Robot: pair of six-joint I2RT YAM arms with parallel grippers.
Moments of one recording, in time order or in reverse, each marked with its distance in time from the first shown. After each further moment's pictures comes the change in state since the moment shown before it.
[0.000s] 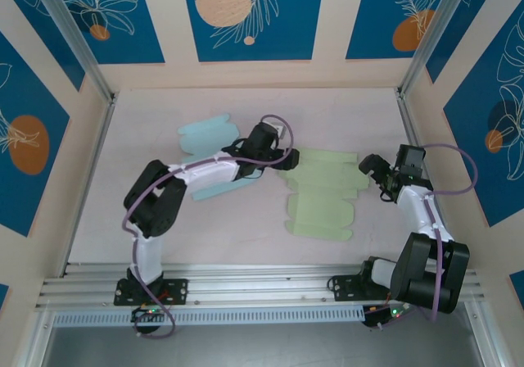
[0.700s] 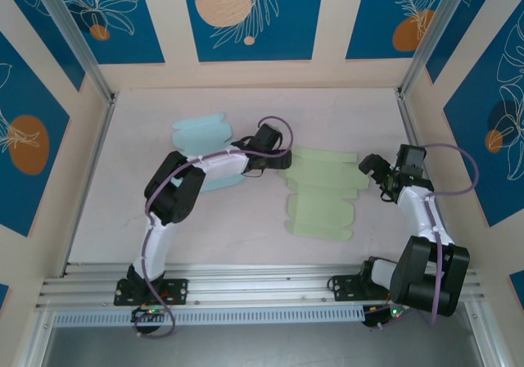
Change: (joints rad) left arm 0.050 0.181 0.131 -0.143 -0.104 -0.075; right arm 0.000 -0.019 0.008 -0.026 -0.005 -0.001
